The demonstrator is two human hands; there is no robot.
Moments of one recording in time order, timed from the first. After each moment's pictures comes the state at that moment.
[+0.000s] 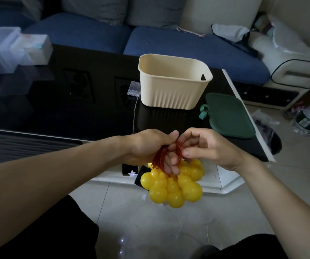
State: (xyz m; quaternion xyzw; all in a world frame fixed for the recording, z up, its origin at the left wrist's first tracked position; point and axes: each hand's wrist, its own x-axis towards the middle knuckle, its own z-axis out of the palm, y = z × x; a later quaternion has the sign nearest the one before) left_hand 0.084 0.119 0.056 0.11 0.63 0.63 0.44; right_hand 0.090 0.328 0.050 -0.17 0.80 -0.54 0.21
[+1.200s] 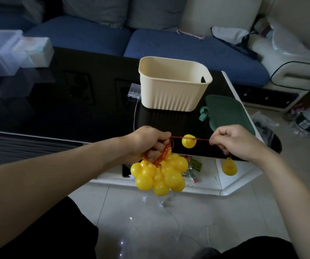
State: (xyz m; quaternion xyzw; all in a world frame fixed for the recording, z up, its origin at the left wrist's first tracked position) left_hand 0.071 0.116 0.049 -0.03 0.67 0.64 0.36; right_hand 0.078 0.371 0.064 0.01 0.91 -0.41 0.12
